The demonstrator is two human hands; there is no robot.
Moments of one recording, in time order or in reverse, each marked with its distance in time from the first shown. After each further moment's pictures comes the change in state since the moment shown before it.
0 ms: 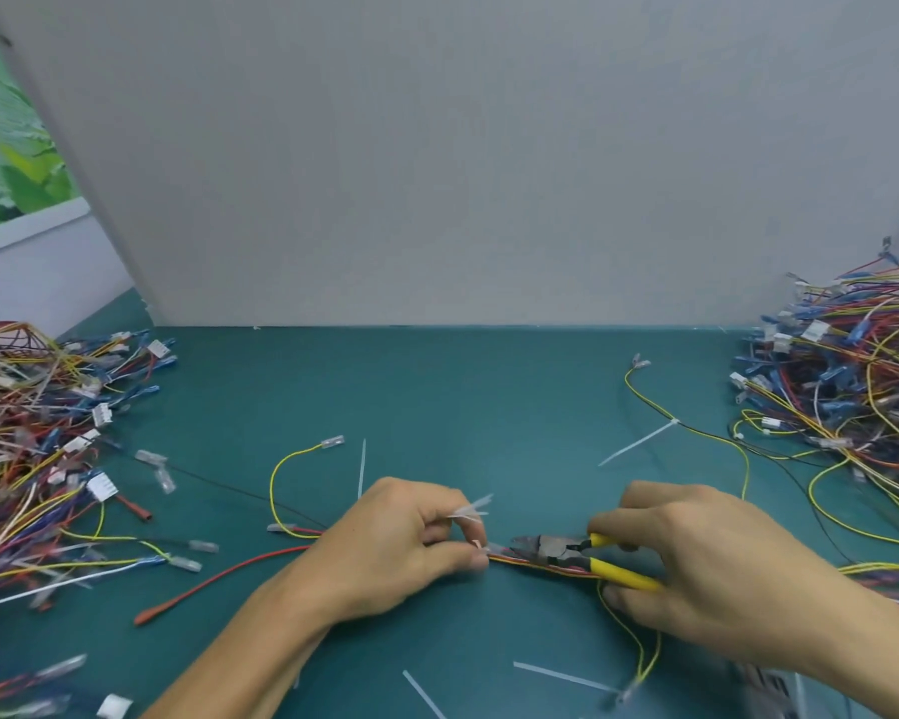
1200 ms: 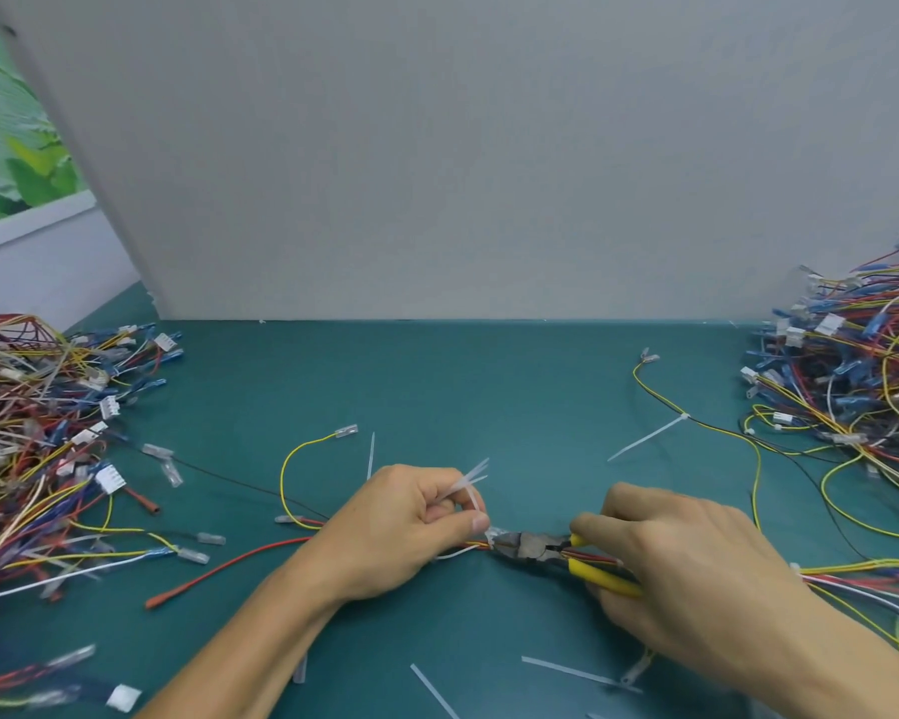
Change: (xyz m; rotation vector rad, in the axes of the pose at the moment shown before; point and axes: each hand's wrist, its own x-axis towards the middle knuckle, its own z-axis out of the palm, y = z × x) left_hand 0.003 -0.009 0.001 -0.116 0.031 -0.070; right_hand 0.001 -0.028 0.011 -0.163 0.103 -0.001
